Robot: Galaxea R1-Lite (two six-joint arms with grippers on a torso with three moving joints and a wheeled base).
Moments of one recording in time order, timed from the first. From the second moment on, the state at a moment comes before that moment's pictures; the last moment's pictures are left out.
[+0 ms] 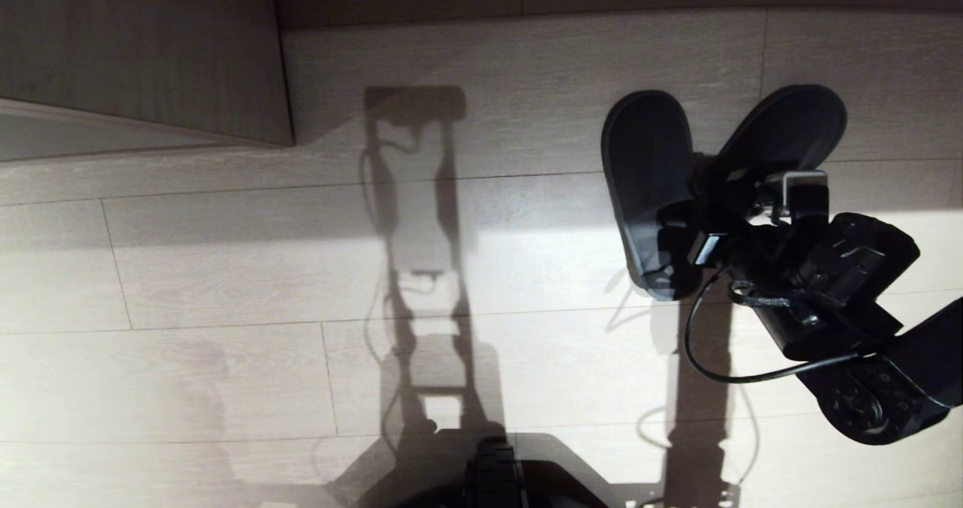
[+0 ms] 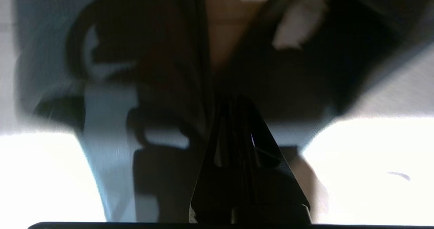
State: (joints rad) left arm 0.00 0.00 0.00 0.00 0.00 0.00; right arm 0.20 1.92 -0.66 -1.48 -0.26 -0.06
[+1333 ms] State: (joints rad) left arm 0.00 0.00 0.00 0.00 0.00 0.00; right arm 0.09 1.92 -0.59 -1.49 -0.11 -0.08
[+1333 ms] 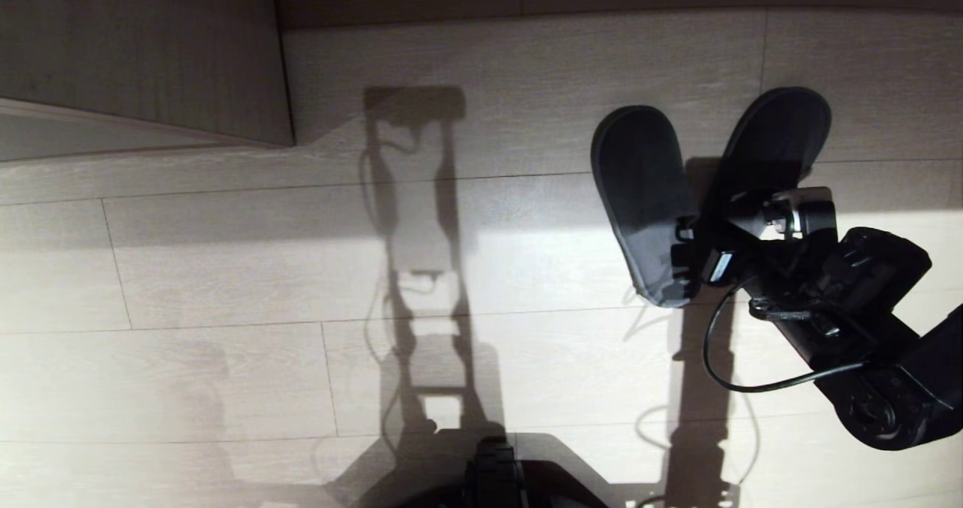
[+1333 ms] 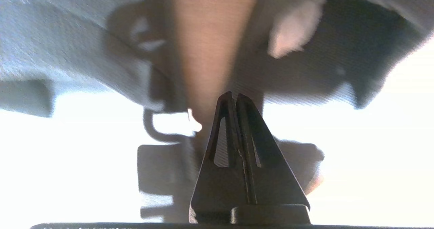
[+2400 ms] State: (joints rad) left arm 0.00 0.00 0.00 0.00 0.00 0.00; right arm -0.11 1.96 -0.68 -1.50 -0.06 -0.12
